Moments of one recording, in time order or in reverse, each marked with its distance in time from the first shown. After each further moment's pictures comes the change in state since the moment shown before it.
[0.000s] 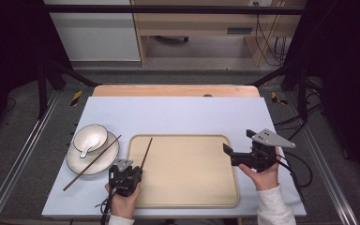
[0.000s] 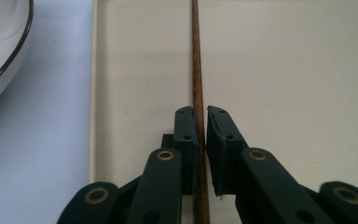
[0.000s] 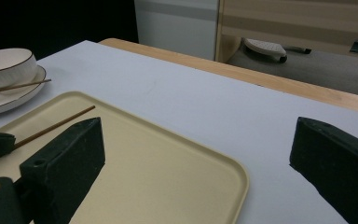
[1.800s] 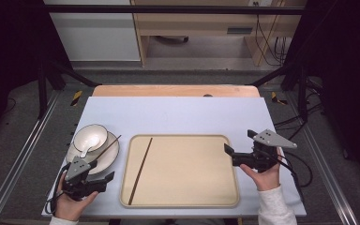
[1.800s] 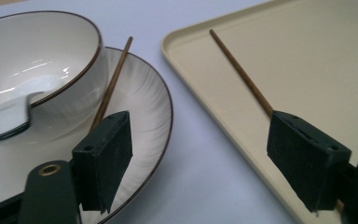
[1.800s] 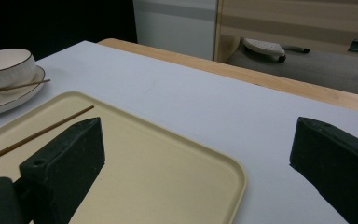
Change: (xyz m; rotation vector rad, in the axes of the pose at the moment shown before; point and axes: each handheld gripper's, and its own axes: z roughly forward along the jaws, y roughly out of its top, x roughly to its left) left arm 0.108 0.011 -0.072 -0.101 -0.150 0.292; right arm -0.001 0.000 -0.002 0.001 -0.003 0.006
